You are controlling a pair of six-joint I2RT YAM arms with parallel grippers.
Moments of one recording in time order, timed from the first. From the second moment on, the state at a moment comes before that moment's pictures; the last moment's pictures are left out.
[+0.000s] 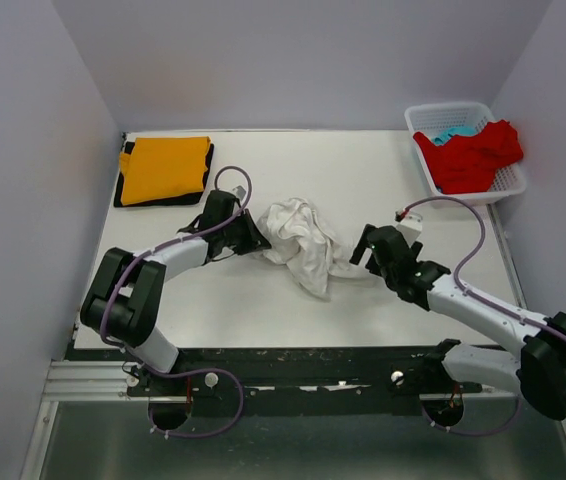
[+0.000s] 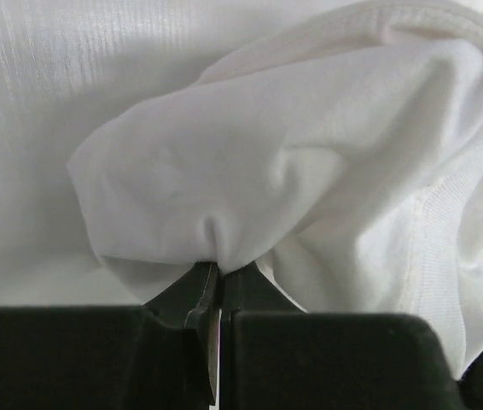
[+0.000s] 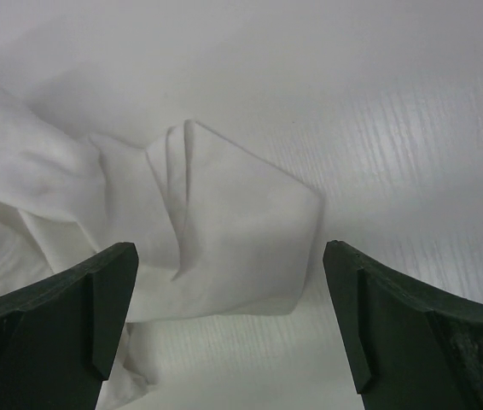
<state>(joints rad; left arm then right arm) -0.37 1.58 0.80 0.03 0.38 -0.71 0.63 1.10 0.60 -0.23 0.53 0.77</state>
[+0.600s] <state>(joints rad) -0.37 1.36 0.68 -0.01 0.30 -0.69 0.53 1.45 0.65 -0.14 0.31 0.79</state>
